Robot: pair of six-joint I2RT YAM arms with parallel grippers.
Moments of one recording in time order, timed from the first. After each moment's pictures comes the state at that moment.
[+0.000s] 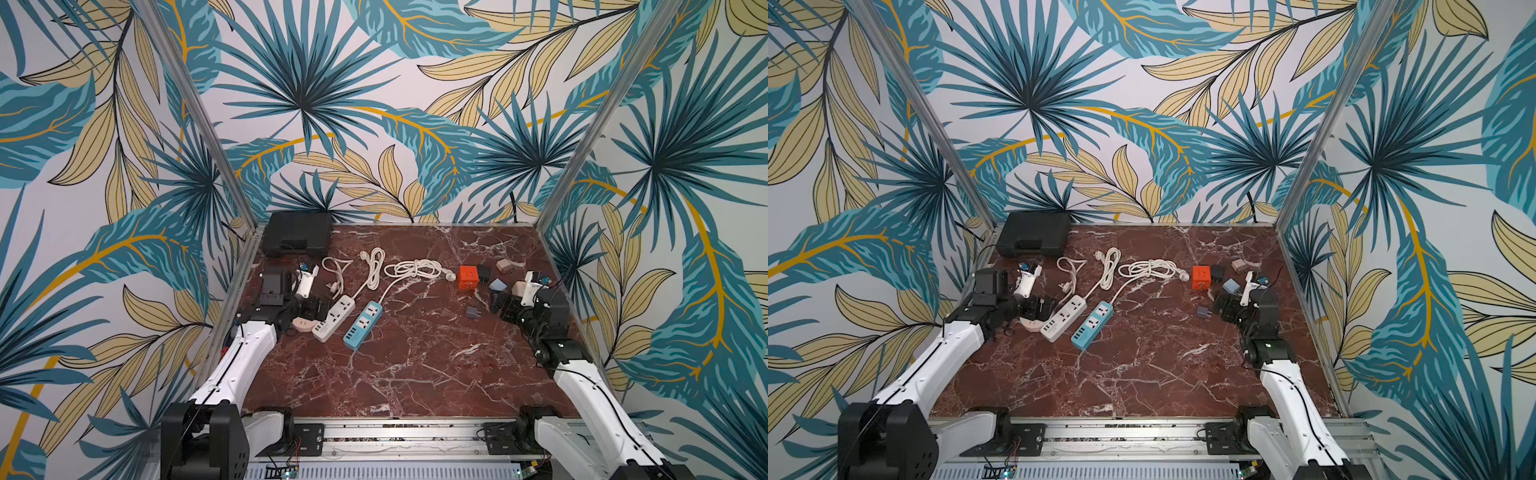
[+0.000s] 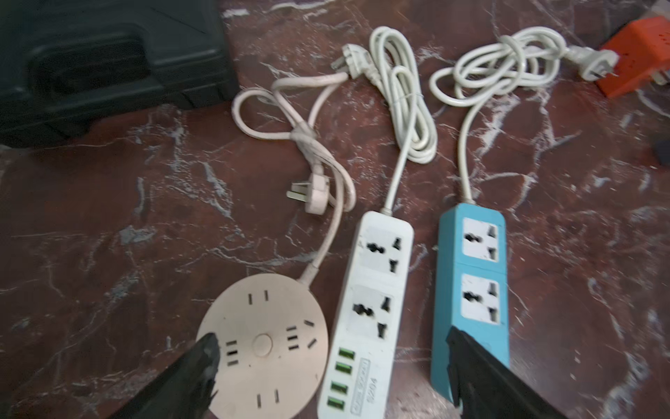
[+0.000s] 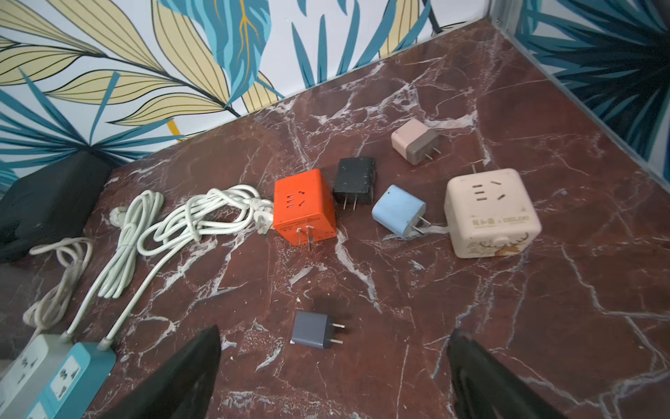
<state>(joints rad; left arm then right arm) -0.01 1.17 0.72 -0.29 0.26 0.14 -0.02 0.89 0.53 -0.14 -0.06 0.32</state>
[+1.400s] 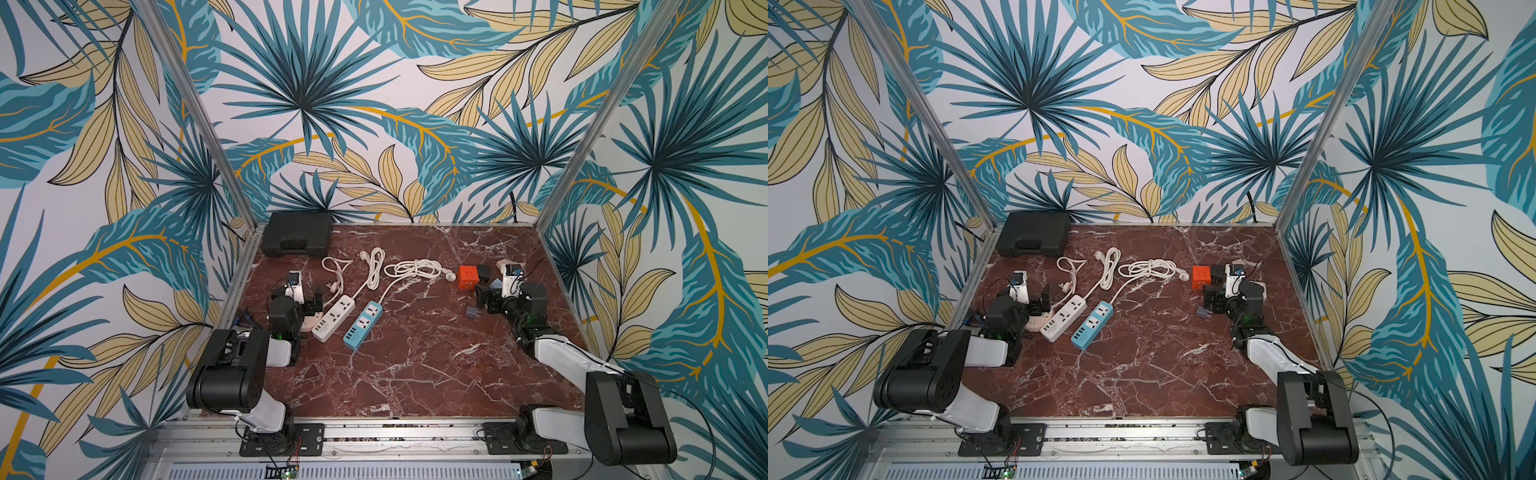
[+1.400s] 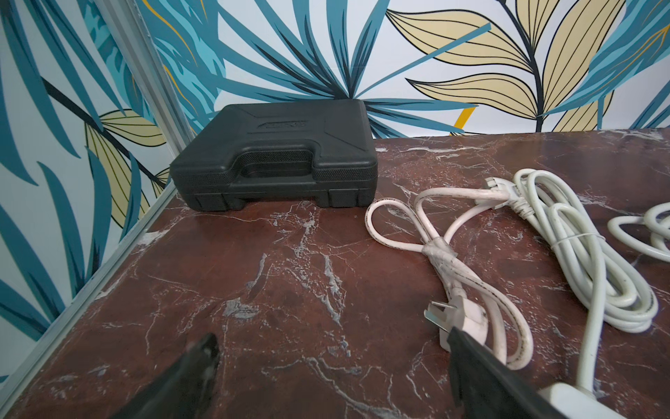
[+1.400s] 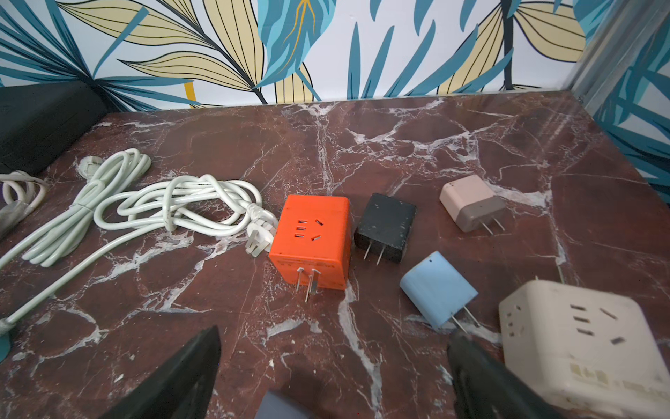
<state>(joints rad) 0.01 1.56 0.33 0.99 -0.02 0.01 -0.02 1.32 0.48 0.44 -0.14 0.05</state>
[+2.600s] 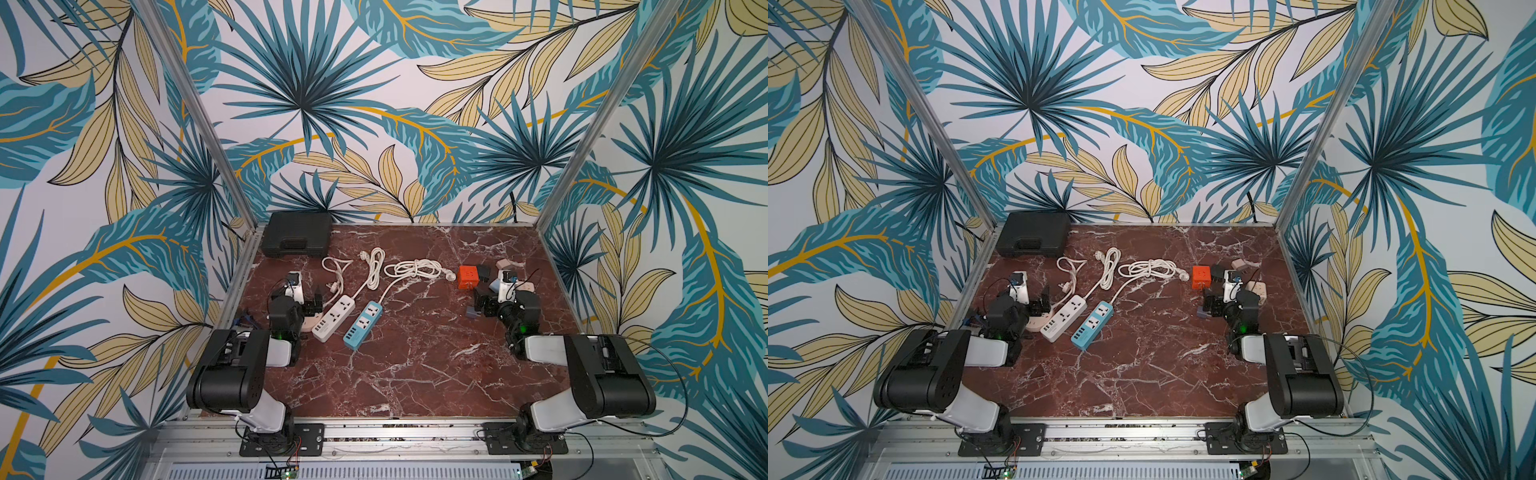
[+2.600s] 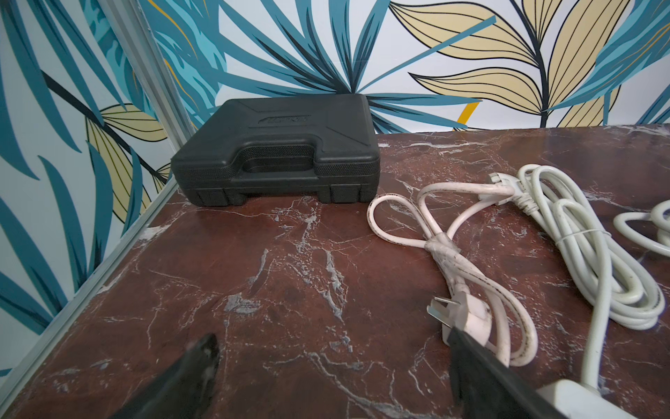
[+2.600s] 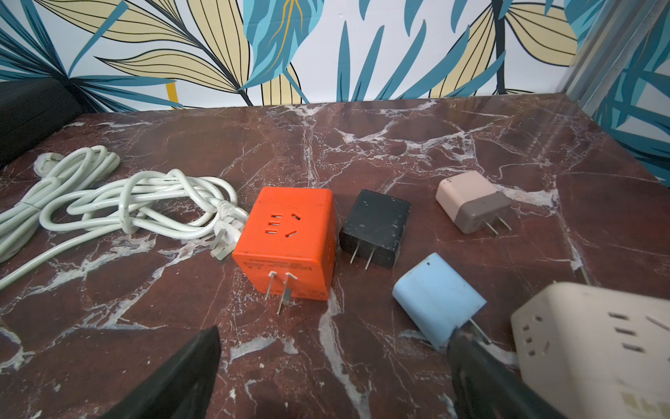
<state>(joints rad) 0.01 1.56 0.33 0.97 -0.03 0.01 -0.03 1.52 0.39 0.78 -0.12 0.04</state>
